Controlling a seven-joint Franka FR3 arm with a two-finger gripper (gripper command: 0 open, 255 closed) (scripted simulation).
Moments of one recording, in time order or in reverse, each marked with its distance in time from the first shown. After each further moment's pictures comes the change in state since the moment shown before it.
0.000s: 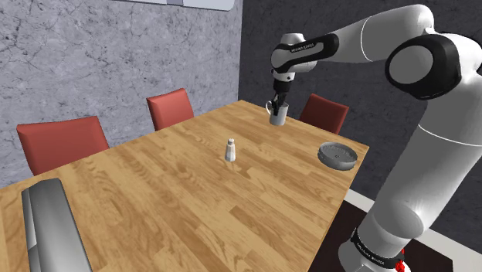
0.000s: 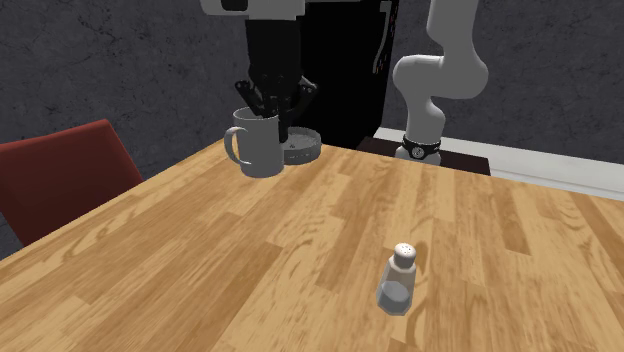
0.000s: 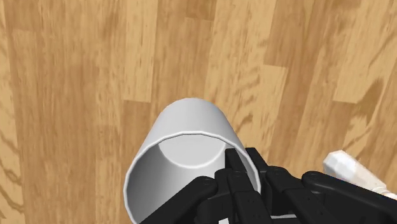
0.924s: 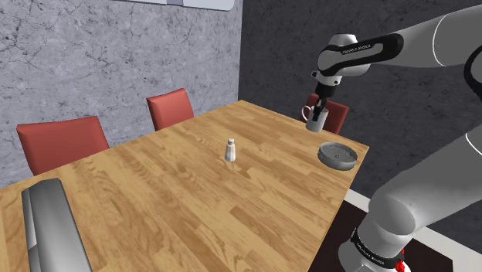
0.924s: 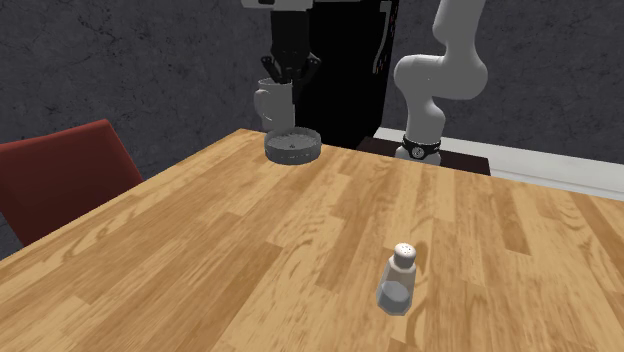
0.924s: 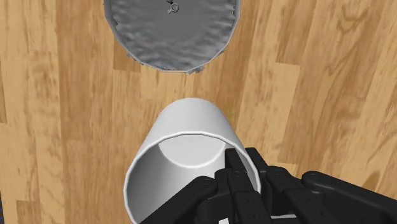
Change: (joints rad) arm -0.121 -0.373 -0.117 -0.360 -0.119 -0.001 -0.179
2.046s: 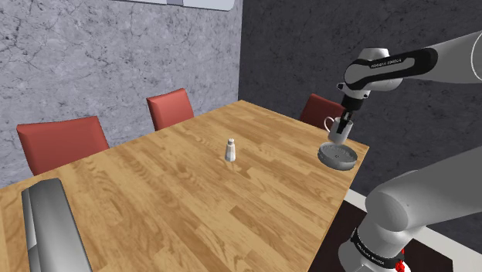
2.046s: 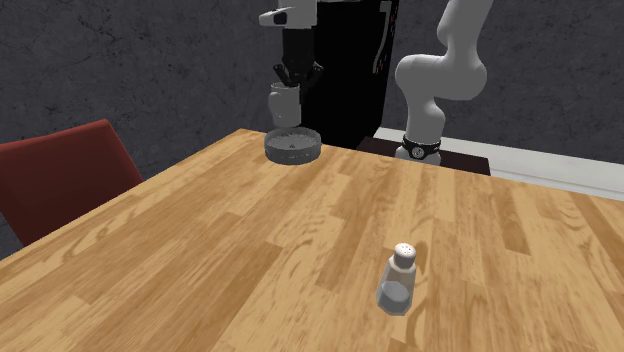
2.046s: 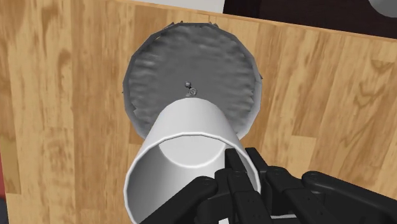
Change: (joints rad) arm -0.109 -0.165 -0.118 -0.202 -0.111 0.051 -0.146
